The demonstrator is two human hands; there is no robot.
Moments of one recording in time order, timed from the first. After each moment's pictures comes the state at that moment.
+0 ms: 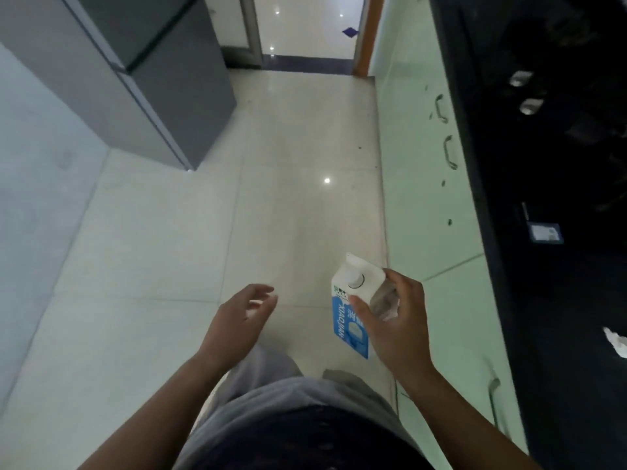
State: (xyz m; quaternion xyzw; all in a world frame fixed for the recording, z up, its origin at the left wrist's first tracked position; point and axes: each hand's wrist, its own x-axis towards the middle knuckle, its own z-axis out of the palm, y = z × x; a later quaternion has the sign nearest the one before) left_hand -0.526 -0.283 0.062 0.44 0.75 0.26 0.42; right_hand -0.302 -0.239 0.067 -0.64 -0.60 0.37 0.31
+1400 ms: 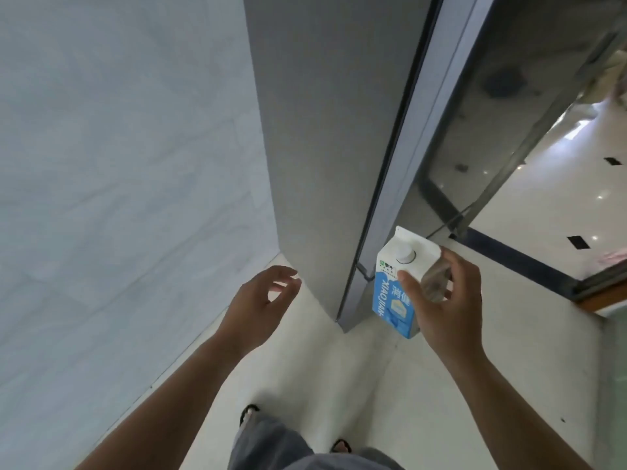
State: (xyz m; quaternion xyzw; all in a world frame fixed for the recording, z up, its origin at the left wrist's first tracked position) left_hand -1.222 0.056 0.136 0.29 0.83 0.42 0.23; right_hand -1.047 0.240 0.137 -0.40 -0.76 0.38 0.34
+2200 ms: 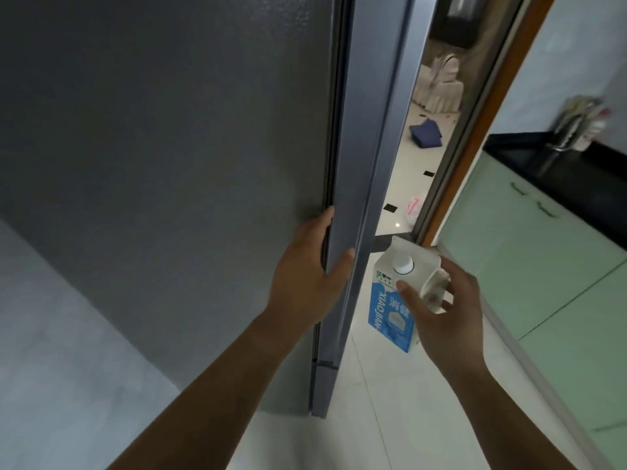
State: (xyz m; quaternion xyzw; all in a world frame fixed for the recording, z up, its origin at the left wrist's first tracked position) left_hand -1.357 0.313 0.235 0.69 0.54 0.44 0.20; right_hand -1.178 0.280 0.204 -0.65 -0.50 0.23 0.53
